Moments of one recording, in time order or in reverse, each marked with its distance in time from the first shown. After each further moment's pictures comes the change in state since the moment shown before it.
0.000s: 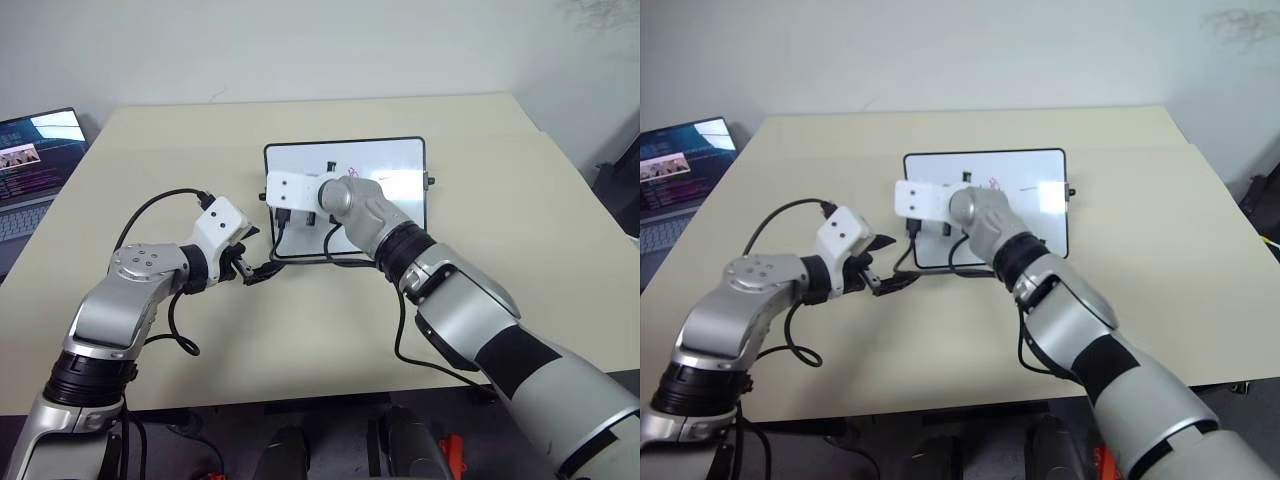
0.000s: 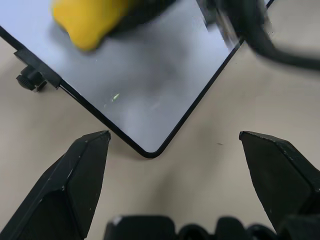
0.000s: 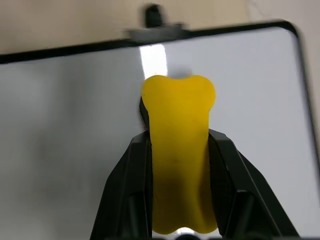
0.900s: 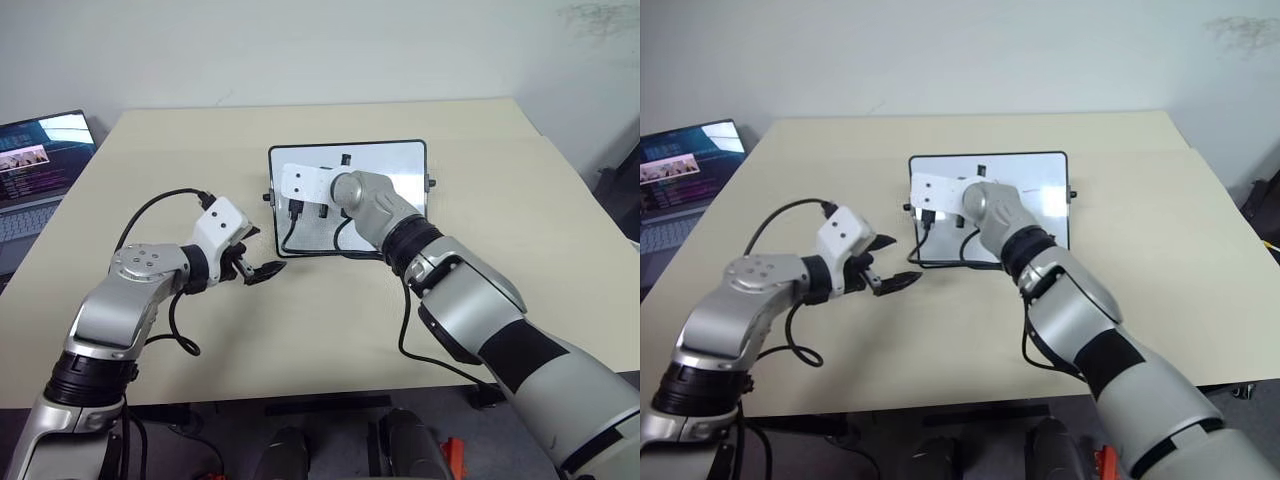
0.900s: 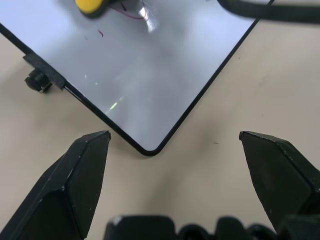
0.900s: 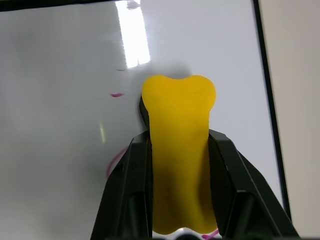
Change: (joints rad) left arm -0.001 -0.004 -0.001 0.000 0.002 -0.004 0.000; right arm -0.054 -0.014 -0.048 0.078 -0.013 0.008 -0.055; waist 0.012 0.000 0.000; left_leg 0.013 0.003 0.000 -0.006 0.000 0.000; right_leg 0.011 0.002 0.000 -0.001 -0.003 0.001
